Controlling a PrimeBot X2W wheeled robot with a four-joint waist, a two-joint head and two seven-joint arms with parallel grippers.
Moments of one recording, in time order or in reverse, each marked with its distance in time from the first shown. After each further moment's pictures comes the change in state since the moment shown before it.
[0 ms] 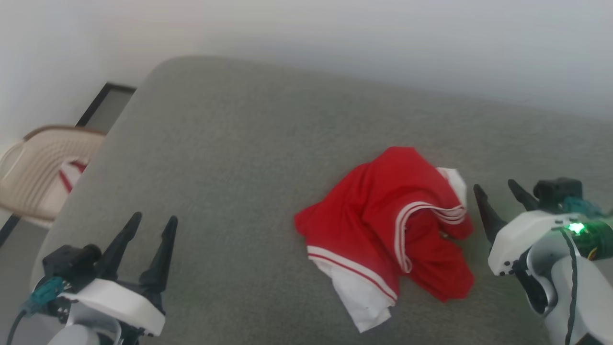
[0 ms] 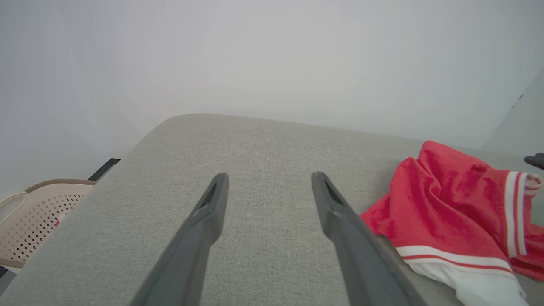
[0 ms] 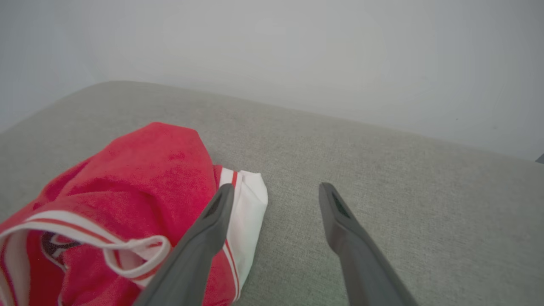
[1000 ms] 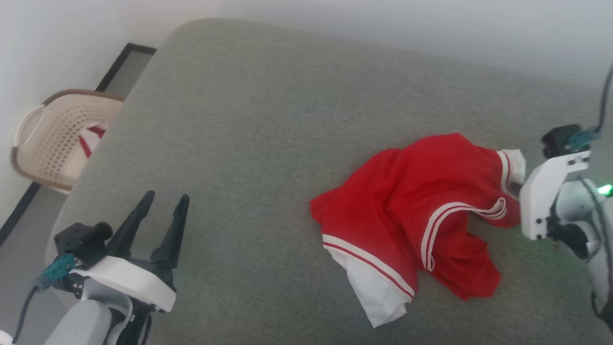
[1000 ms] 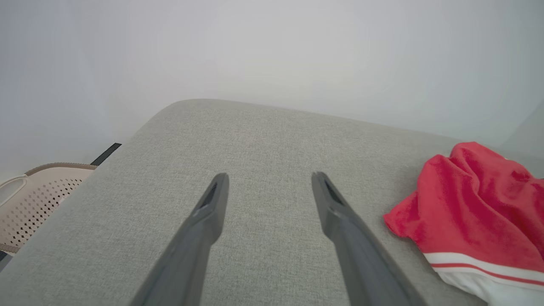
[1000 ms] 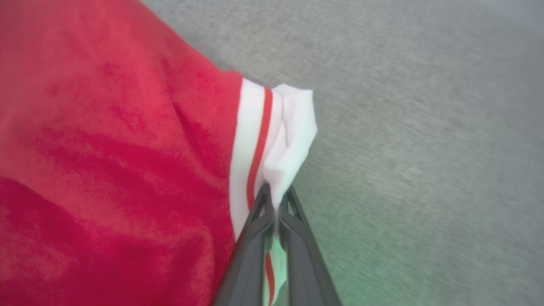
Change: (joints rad) left arm -0.112 -0.103 0.030 0.133 0.049 -0.098 -0.012; right arm -0.244 -0.195 0.228 0.125 0.213 0.001 0.534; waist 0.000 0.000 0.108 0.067
